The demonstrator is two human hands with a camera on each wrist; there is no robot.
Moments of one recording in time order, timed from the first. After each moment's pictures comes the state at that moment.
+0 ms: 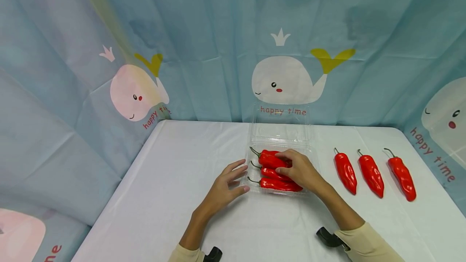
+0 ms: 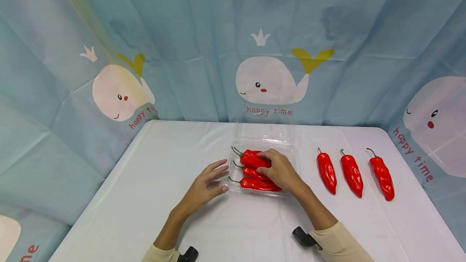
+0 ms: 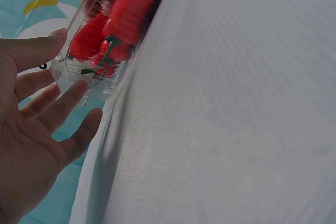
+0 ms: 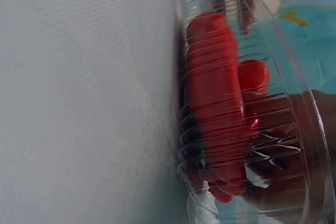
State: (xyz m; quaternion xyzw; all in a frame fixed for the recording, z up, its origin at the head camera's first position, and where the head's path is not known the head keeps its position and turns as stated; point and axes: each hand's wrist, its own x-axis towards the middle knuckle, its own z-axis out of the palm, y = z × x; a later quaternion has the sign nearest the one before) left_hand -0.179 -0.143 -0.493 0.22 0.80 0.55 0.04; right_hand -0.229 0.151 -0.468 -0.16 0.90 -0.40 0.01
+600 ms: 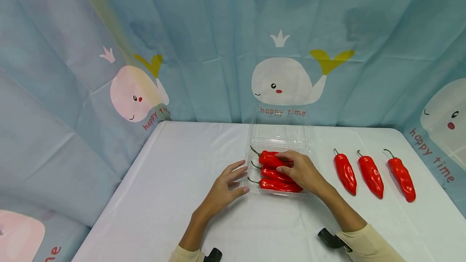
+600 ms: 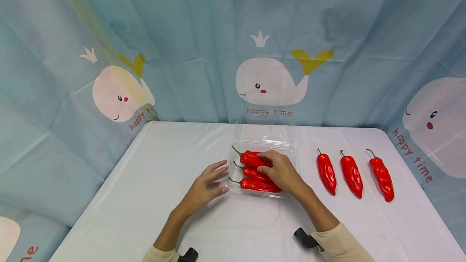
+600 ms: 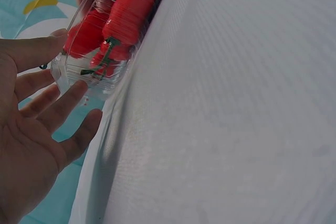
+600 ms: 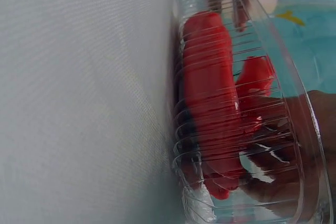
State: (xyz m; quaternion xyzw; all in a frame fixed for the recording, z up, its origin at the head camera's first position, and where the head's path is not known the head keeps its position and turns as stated) left_hand -0.179 -0.143 -0.493 0.22 0.80 0.55 0.04; right_hand -0.227 0.154 -0.466 -0.18 0.90 -0.40 -0.01
